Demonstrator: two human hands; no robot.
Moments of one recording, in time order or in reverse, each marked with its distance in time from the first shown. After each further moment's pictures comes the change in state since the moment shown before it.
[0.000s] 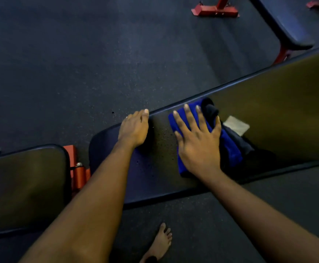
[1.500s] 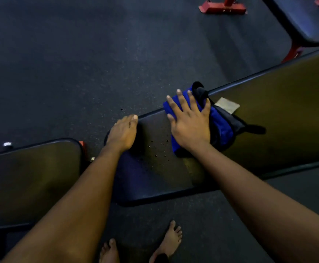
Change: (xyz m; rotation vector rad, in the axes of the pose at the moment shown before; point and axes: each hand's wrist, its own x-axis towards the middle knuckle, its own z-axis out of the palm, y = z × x) left_hand -0.011 -0.093 -0.024 0.007 -0.005 -0.052; right_hand 0.051 -0.068 0.017 0.017 -0.081 -0.039
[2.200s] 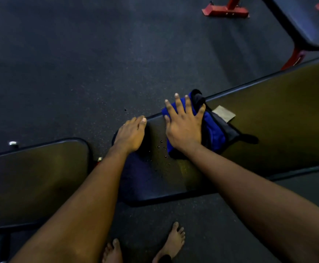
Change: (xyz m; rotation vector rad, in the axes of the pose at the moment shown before) left_hand 0.003 -0.007 -0.003 0.051 -0.058 0.024; right_hand 0.013 -0.043 0.015 -0.032 -0.058 0.037
